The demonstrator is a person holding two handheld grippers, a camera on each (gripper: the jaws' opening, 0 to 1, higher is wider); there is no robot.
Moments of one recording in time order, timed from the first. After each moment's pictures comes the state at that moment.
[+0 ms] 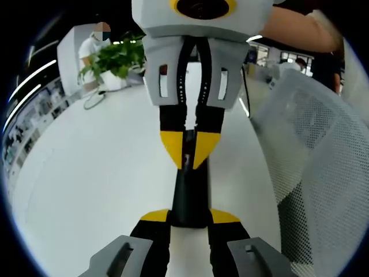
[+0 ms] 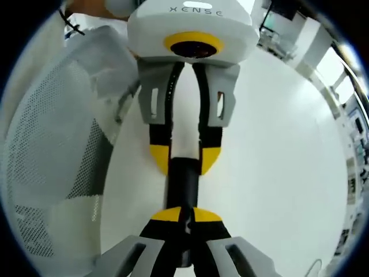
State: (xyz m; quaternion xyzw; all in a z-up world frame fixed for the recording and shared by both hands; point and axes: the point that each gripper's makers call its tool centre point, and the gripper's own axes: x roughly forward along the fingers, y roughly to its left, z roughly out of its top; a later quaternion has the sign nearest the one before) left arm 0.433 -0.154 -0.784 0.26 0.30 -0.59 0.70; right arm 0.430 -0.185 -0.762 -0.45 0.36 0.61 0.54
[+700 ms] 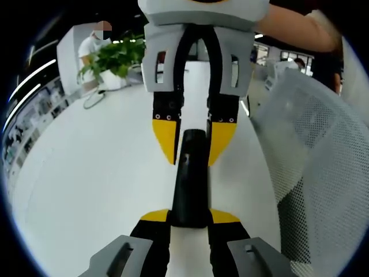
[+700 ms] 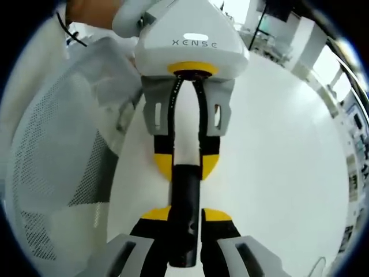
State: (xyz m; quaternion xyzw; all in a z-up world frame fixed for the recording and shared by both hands) left arm 0.434 -0.154 -0.785 0.26 0.30 -0.59 0.70; right arm 0.427 -0.185 -0.754 -0.43 0.36 0.62 0.55
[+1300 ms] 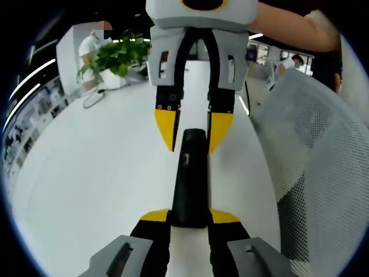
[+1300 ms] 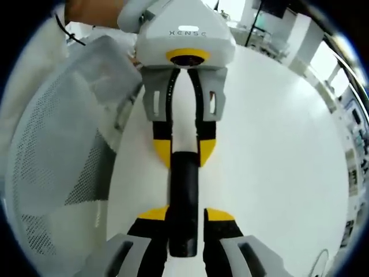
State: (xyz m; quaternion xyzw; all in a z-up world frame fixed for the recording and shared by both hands) left arm 0.433 -0.154 -0.785 0.27 0.31 -0.59 0.70; right arm 0.431 -0.203 -0.756 -0.43 0.37 0.61 0.56
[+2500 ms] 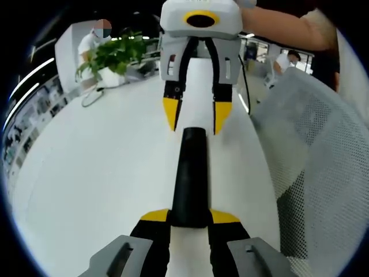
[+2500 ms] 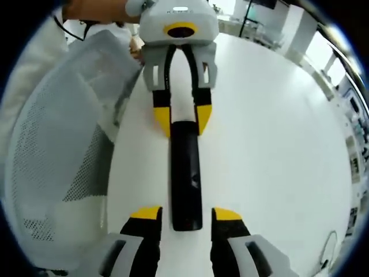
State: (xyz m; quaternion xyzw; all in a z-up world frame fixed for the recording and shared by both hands) left arm 0.435 -0.154 -0.786 0.27 0.32 -0.59 0.69; right arm 0.431 -0.249 -0.765 -0.42 0.40 0.59 0.56
